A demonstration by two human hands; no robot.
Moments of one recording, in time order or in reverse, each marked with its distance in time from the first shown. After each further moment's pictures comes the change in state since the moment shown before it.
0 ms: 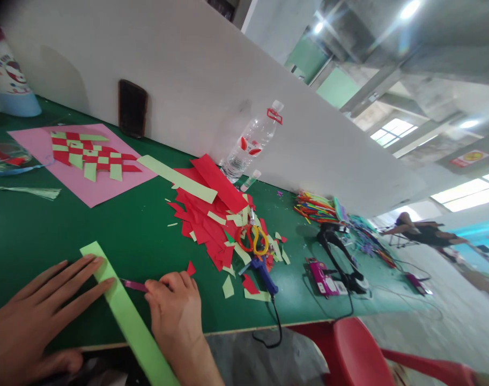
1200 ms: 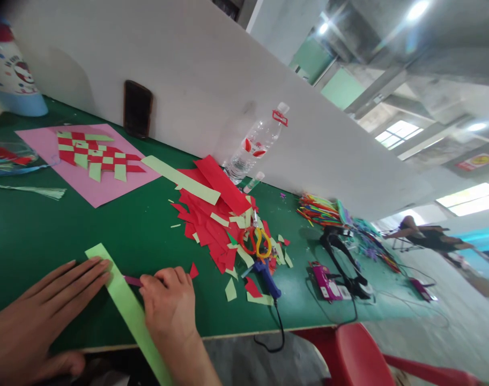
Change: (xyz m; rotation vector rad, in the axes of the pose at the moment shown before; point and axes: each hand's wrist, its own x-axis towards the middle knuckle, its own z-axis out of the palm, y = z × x) left_hand 0.002 0.001 0.000 0.038 0.024 0.011; right_hand 0.015 -0.005 0.014 -0.060 0.046 -0.067
